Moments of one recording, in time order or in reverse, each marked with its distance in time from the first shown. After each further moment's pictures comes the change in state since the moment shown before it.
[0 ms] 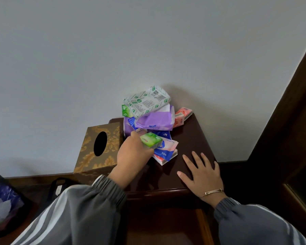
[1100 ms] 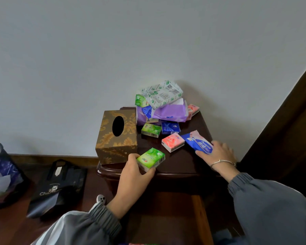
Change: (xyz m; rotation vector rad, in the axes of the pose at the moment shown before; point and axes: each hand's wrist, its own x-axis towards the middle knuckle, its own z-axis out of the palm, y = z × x) left_hand -0.107 -0.076 0.006 -0.361 -0.045 -0.080; right_hand 0.013 0.006 -0.063 0.132 -0.064 0.377
